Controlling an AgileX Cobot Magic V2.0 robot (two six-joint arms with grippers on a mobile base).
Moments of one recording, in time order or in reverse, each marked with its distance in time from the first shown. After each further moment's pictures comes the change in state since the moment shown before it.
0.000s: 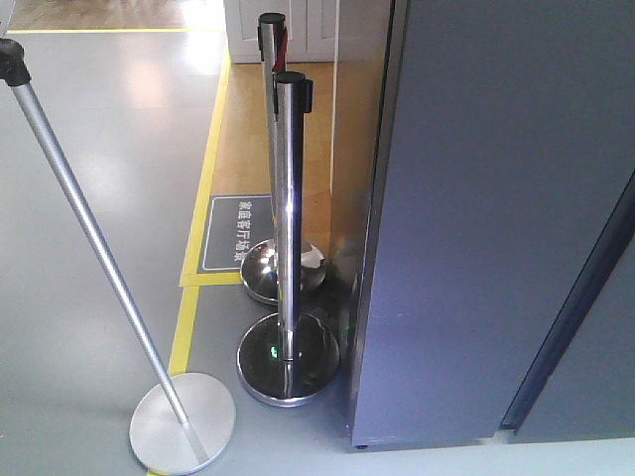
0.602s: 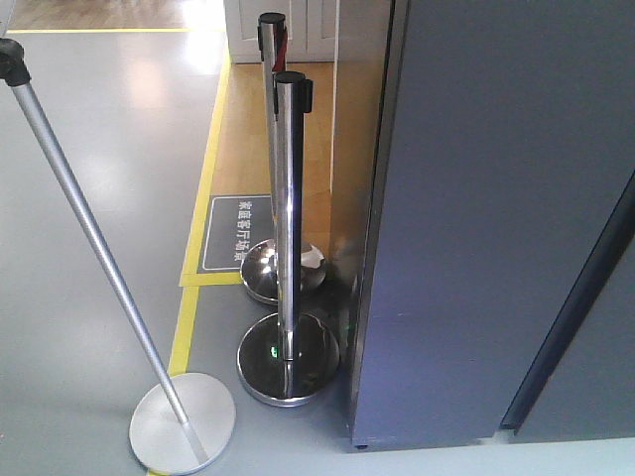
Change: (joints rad) left arm 0.000 0.000 0.000 0.000 -0.004 0.000; right arm 0.000 0.106 -0.175 -0.006 0.214 -0.001
